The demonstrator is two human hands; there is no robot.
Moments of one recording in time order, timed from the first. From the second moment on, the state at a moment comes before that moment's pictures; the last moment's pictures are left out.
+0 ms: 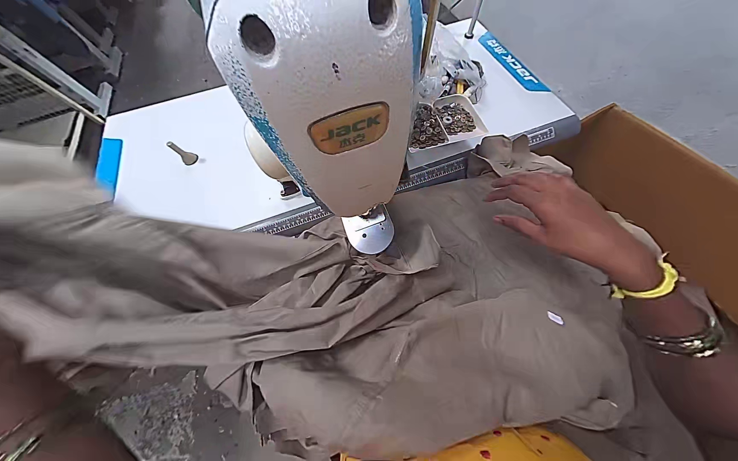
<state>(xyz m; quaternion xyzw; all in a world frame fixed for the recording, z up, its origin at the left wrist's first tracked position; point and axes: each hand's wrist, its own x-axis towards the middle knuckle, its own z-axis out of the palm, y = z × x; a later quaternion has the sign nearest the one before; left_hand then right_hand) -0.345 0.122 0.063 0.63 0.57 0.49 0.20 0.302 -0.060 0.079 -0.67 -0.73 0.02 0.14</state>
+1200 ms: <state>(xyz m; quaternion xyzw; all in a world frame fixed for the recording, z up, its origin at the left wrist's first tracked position) -0.133 0.010 0.125 0.65 0.40 0.55 0.33 0.103 -0.002 0.140 -0.32 -0.71 0.52 0.35</state>
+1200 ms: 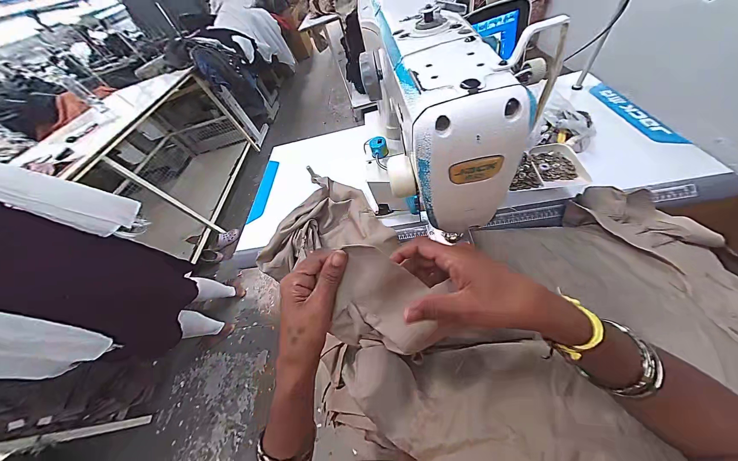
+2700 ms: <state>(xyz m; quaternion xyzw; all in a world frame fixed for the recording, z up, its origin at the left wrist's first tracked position) -0.091 0.020 0.047 0.78 0.44 0.40 0.19 0.198 -0.016 0.044 -0.29 -0.77 0.31 0.47</state>
